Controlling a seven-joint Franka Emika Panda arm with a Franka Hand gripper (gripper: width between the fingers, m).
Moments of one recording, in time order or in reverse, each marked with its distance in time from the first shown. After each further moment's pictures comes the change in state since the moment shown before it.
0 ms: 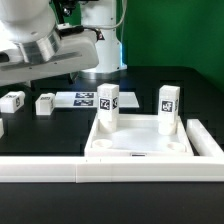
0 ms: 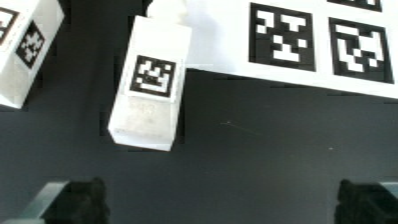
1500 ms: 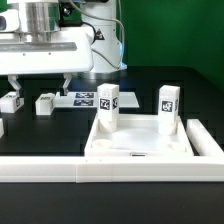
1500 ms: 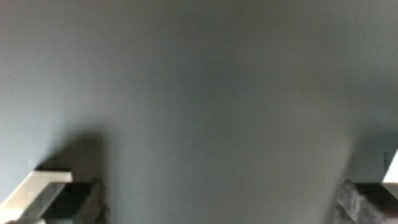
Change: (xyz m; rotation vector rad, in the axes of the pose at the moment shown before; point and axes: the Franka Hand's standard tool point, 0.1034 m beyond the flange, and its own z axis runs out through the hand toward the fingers) arm 0.027 0.015 -0.013 -0.142 0.688 0.066
